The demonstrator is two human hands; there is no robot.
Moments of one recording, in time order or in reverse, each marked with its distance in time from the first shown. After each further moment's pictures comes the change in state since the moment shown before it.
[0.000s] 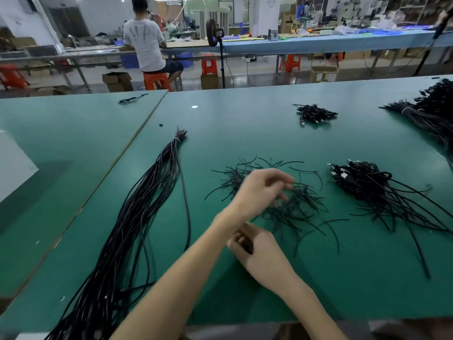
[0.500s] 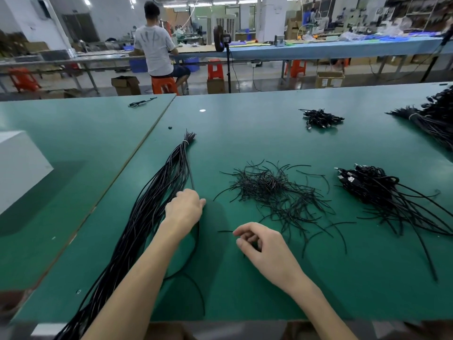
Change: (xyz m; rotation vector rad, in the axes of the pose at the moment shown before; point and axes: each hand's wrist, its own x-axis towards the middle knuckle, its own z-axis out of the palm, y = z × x) left_hand -0.048 -0.074 -0.115 0.999 0.225 -0.664; right_hand -0.004 -0.004 0.001 0.017 0.048 -0.030
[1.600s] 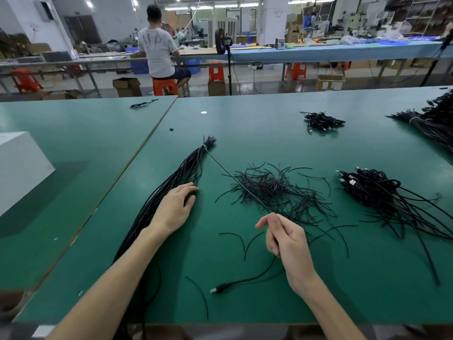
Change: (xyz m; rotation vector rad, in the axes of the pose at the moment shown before) left_hand 0.033 -0.058 0.024 -0.356 0.200 0.377; right_hand 0.001 -0.003 -0.014 0.509 0.255 0.047
